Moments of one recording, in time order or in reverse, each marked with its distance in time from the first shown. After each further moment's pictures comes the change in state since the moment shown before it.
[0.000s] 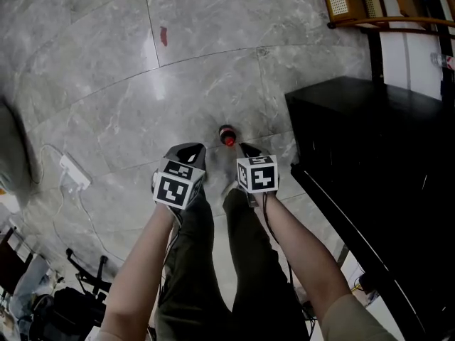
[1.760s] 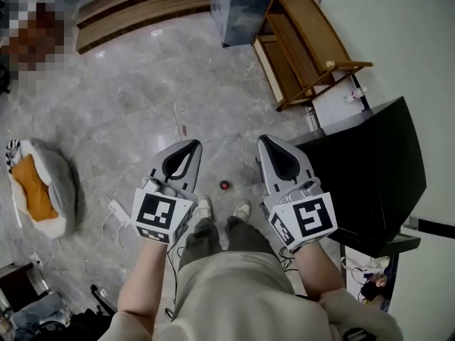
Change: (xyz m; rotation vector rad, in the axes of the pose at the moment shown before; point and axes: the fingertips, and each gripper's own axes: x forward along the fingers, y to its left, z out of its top) left arm -0.641 -0.267 0.283 0.405 -0.849 0.129; right arm -0.790 0.255 0.244 -0.413 -1.081 -0.035
